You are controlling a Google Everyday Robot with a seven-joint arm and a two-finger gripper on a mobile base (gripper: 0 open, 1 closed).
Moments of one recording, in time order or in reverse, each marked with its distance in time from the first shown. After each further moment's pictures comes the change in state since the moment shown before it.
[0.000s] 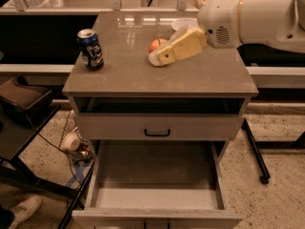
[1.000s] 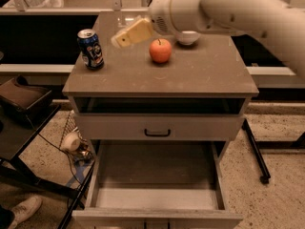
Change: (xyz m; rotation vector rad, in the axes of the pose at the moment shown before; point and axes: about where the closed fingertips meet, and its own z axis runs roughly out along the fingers) arm 0.003 -0.056 0.130 0.106 0.037 0.018
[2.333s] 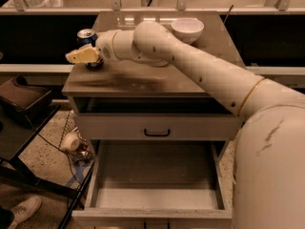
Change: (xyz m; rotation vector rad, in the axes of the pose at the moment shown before) arm 0.028 0.076 0.202 -0.244 -0.141 0.212
